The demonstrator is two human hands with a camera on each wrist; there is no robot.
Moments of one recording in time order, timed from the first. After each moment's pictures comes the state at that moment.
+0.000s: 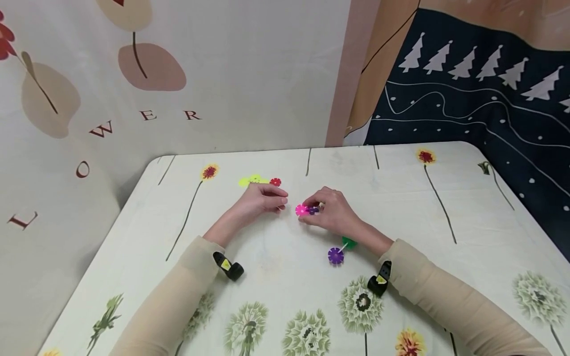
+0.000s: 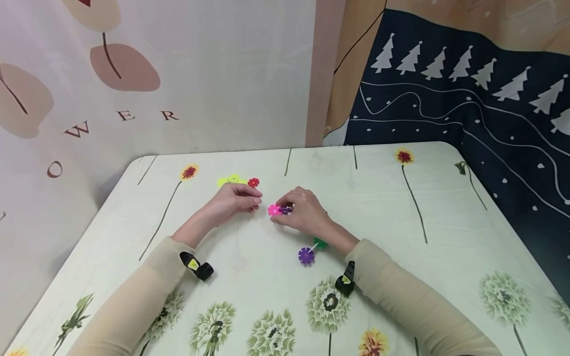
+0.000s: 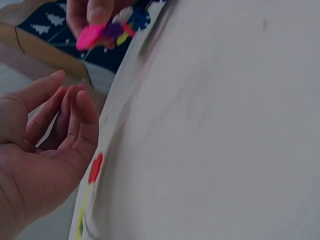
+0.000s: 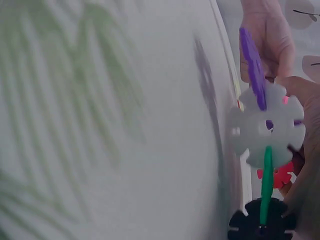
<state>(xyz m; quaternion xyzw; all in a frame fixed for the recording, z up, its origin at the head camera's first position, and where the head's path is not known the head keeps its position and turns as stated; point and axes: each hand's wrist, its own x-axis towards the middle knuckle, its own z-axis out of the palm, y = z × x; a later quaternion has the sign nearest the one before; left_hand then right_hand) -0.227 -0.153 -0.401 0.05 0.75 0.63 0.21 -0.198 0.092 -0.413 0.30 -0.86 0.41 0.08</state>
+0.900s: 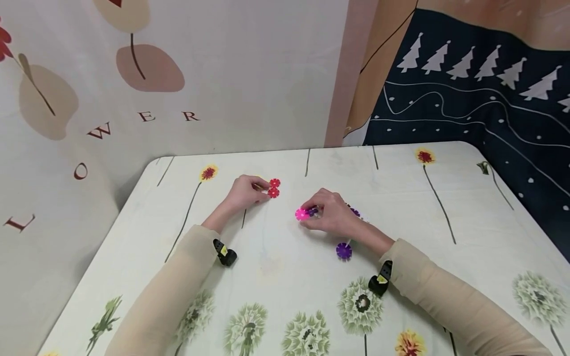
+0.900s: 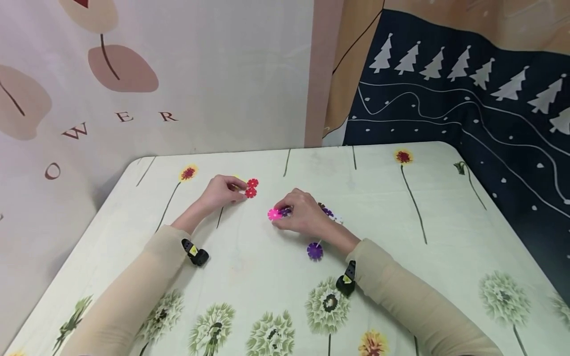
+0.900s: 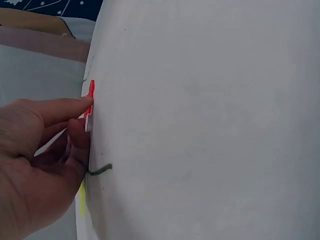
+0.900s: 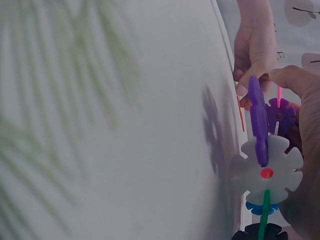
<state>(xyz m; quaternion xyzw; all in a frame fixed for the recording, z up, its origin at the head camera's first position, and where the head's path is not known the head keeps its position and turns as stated) -0.262 -0.183 -0.412 0.08 0.90 0.41 0.09 -0.198 0.096 -0.416 0.31 -0.86 0.40 0.04</state>
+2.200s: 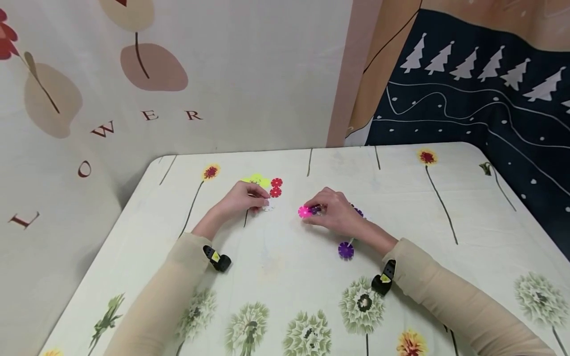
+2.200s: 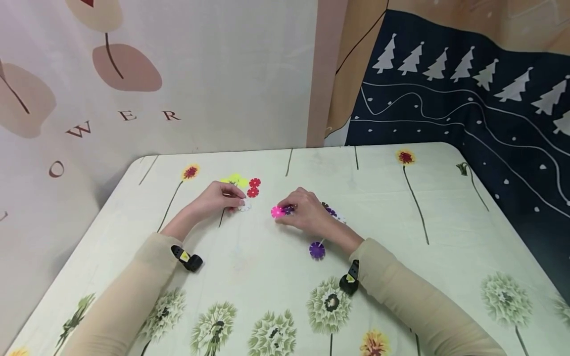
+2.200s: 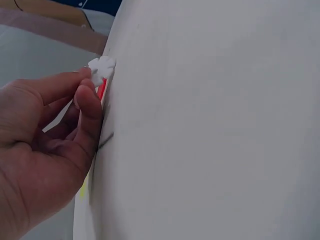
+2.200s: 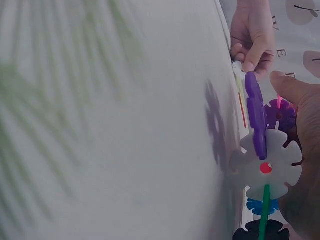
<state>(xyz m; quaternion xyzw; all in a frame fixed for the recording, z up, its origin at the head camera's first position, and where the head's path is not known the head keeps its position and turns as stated) -0.245 -0.202 -0.410 0.11 0.85 0.48 0.17 -0.201 0.100 -0.417 0.34 -0.85 0.40 0.06</state>
